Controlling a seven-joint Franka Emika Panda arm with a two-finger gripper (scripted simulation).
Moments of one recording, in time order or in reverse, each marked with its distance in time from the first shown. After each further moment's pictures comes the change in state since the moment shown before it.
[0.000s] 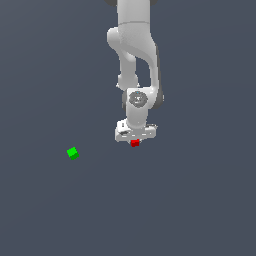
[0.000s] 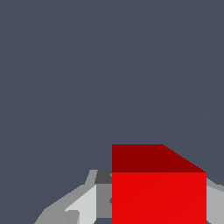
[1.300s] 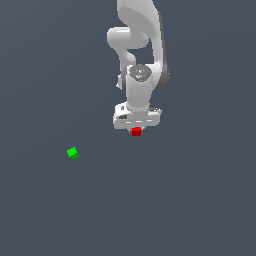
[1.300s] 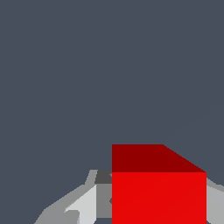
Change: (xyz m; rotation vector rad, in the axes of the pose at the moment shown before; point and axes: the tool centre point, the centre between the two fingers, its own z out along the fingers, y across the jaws) arm 0.001 0.000 -0.100 0.000 0.002 0.000
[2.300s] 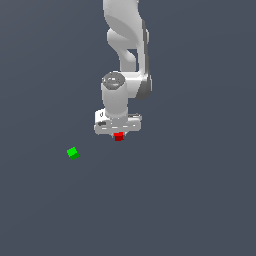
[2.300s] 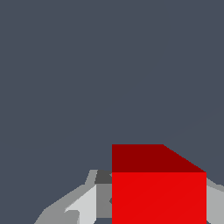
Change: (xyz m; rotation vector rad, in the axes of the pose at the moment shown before) arm 0.006 0.082 0.017 -0.001 -0.001 -0.001
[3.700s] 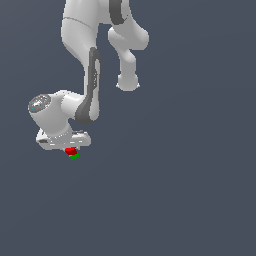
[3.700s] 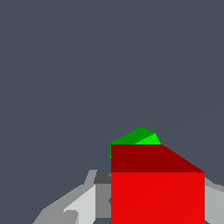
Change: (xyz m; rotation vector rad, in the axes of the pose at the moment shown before) arm 0.023 0.230 0.044 0.001 0.000 0.001
